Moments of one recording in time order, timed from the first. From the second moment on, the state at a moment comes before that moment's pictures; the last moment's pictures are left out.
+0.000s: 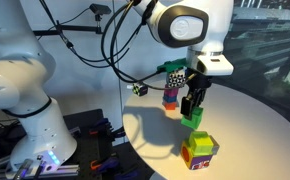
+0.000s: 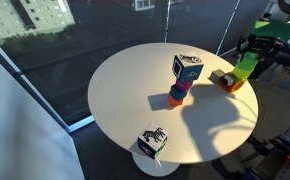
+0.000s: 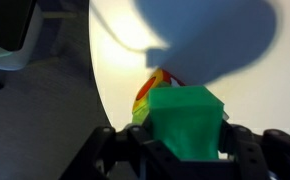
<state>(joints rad) -0.18 -0.03 -0.18 -2.32 -0.08 2.28 0.79</state>
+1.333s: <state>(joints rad) -0.20 0.11 -0.24 -2.19 0.02 2.27 0.80</state>
